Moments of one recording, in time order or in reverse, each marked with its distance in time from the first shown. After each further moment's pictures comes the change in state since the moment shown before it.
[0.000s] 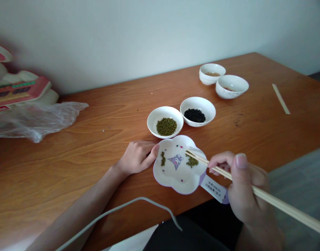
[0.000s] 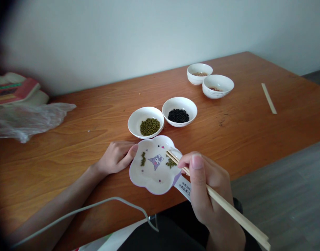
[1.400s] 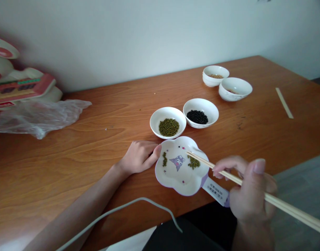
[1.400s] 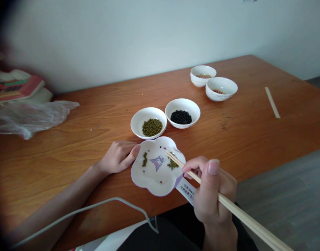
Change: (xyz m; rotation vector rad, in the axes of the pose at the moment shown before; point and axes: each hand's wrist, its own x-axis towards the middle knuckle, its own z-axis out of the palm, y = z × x) left_hand 0.001 0.002 0.000 -0.008 -0.002 -0.016; right_hand 0.001 -0.003 0.015 0.068 0.222 0.054
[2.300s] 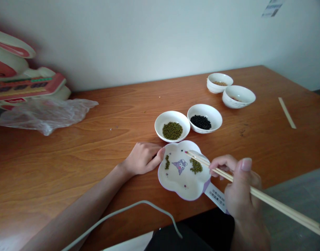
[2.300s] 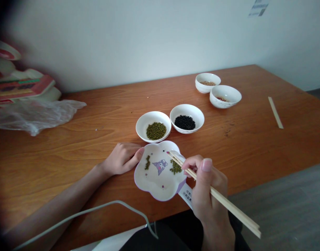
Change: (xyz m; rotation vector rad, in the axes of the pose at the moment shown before) left_hand 0.000 -0.001 0.000 0.000 0.015 0.029; right_hand 0.007 0.000 0.012 -0.077 -0.096 0.084
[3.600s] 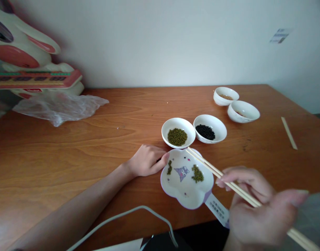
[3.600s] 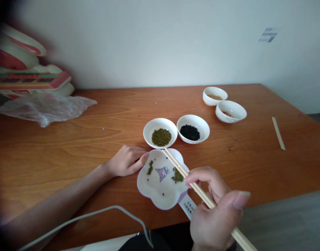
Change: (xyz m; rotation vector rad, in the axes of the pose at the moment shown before) left_hand 0.001 0.000 0.000 0.052 0.037 0.020; right_hand 0.019 -0.004 -0.002 0.153 0.126 -0.210
